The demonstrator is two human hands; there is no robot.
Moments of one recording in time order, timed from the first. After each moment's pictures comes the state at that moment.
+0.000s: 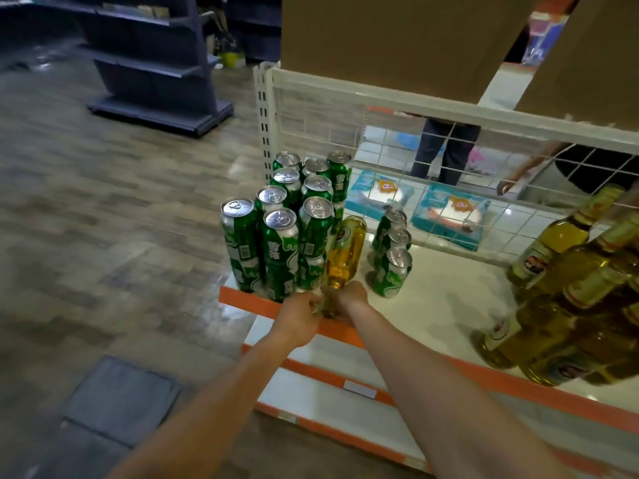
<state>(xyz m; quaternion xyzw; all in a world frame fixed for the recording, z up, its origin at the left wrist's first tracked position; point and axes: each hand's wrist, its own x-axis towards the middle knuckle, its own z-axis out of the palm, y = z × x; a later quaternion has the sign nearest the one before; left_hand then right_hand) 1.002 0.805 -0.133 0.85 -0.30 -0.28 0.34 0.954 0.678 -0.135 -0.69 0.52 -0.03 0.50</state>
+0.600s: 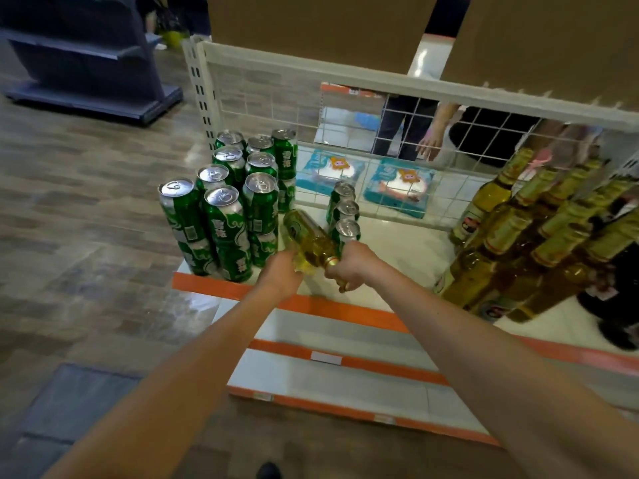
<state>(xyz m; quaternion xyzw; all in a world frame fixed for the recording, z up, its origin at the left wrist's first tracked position) 0.978 0.754 -0.102 0.85 -0.35 -0.23 0.31 0.868 0.643 -0.041 -0.82 0.45 0.11 0.33</state>
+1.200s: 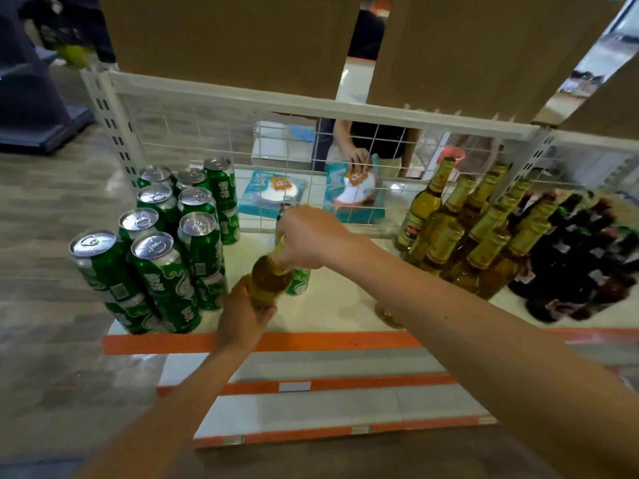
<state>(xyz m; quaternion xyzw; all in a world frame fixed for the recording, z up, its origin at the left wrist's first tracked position) 0.975 0.744 -0.146 0.81 -0.38 -0.17 0.42 0.882 0.646 0.075 -0.95 0.29 0.04 0.07</state>
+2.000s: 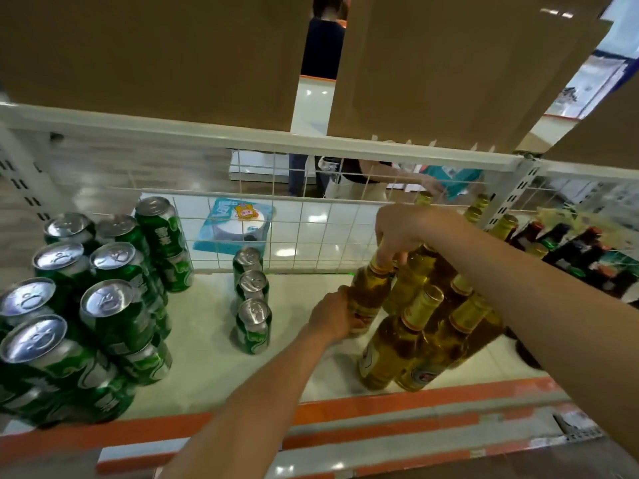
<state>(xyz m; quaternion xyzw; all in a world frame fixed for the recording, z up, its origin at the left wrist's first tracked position) 0.857 0.509 -0.102 0.74 -0.54 -0.30 0.26 0.785 0.433 0.126 -0.86 0.43 0.25 0.07</state>
